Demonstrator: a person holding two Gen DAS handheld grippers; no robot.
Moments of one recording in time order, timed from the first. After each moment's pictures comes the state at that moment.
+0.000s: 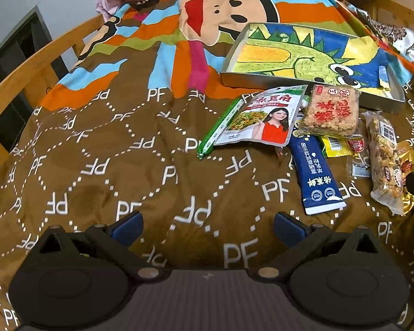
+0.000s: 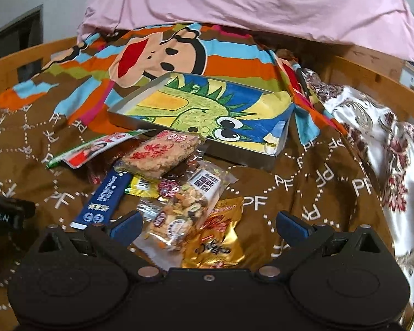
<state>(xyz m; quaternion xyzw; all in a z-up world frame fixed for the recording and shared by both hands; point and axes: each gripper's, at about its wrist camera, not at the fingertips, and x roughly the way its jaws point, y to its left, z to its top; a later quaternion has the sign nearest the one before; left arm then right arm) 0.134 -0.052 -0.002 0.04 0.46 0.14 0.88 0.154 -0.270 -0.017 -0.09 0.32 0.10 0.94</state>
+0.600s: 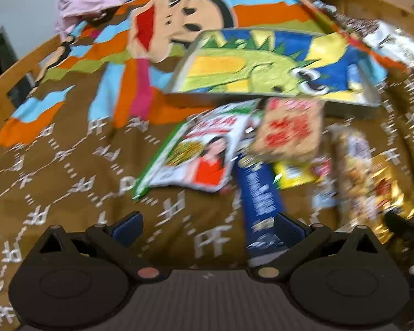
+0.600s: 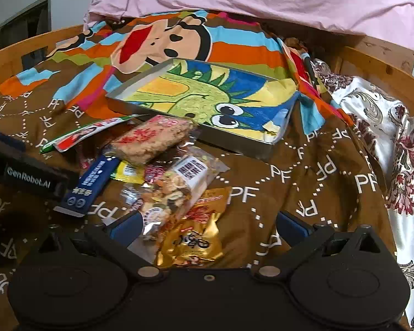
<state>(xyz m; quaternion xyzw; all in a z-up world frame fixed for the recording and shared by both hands) 0.183 -0.090 -0.011 0.05 0.45 0.07 0.89 0.170 -0.293 -0.030 -0.09 0.35 0.12 0.93</state>
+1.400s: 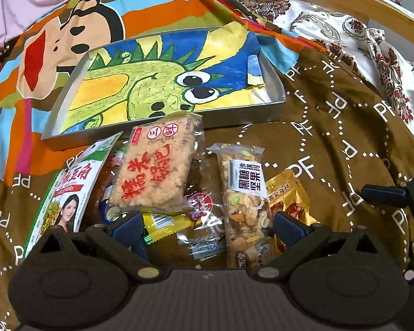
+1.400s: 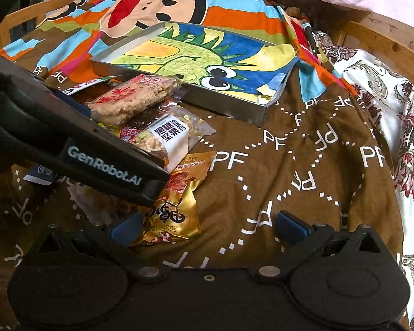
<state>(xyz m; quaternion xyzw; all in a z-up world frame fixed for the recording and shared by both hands) 0.230 -0.176 -0.028 0.09 0.46 -0.10 0.88 0.187 -0.301 -0.055 -0.11 0.40 0.11 0.90</state>
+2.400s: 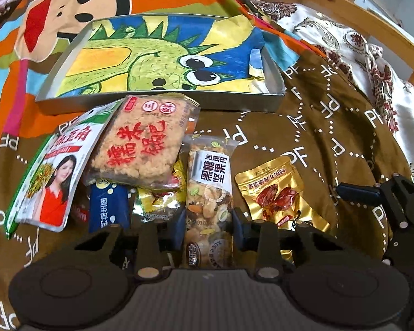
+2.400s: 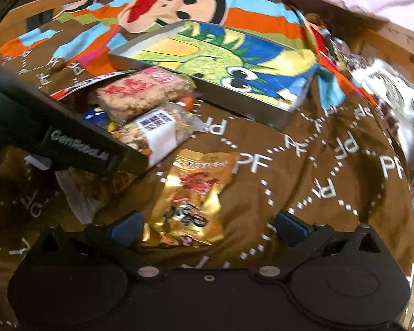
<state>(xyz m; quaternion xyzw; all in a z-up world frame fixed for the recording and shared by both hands) 0.221 -0.143 -0.033 0.01 0.48 -0.13 0.87 0.185 -0.282 -0.061 -0.14 0.39 0.16 0.90</state>
